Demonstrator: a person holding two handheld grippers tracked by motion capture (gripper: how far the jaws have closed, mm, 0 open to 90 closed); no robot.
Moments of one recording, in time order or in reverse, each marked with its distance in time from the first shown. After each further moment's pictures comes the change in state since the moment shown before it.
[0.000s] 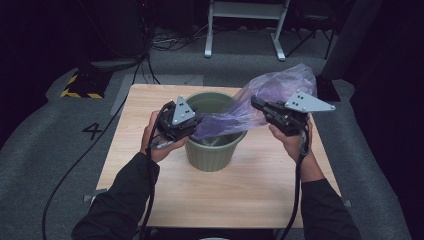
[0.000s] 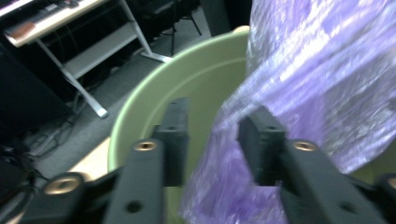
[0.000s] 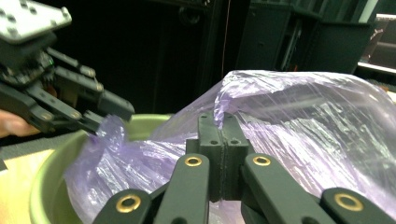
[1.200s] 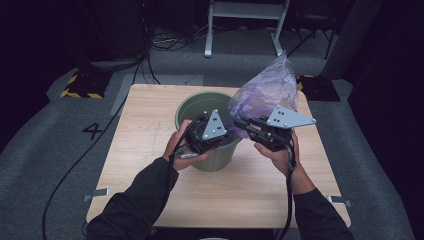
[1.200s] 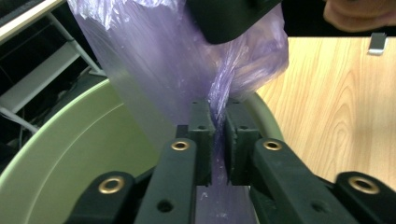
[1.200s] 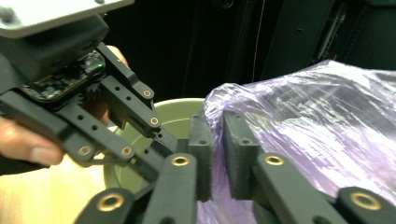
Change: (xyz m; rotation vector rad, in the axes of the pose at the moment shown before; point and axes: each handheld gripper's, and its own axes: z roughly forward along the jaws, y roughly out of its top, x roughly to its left) left arm -0.060 0.032 0.020 -0.006 -0.183 0.171; right arm 0.042 -0.009 0.008 0.047 0.123 -0.003
